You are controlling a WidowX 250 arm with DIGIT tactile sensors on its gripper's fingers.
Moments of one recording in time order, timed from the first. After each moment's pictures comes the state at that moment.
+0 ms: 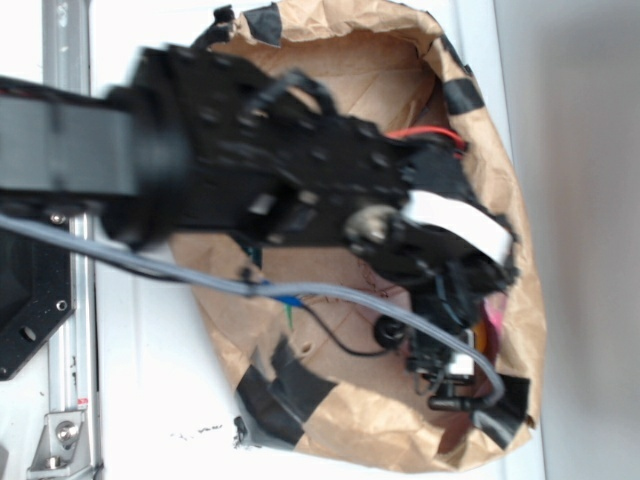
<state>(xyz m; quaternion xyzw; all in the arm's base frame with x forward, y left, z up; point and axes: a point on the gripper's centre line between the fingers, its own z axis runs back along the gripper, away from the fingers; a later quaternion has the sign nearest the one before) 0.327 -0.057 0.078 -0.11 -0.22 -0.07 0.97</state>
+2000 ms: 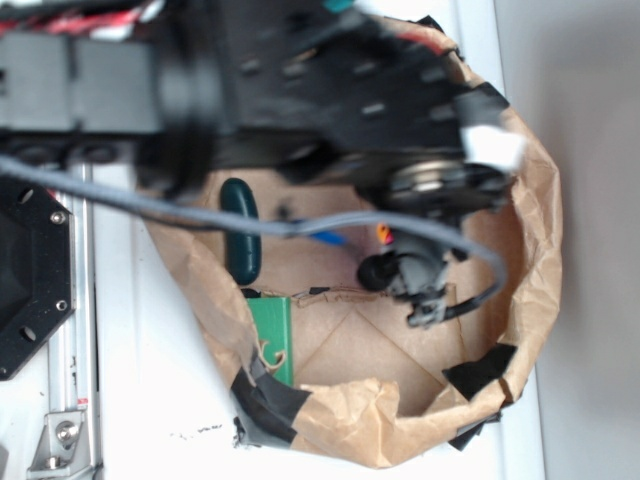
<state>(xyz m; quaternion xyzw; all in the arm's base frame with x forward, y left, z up) 0.297 -0.006 0.100 -0.02 -0.05 0.06 1.00</state>
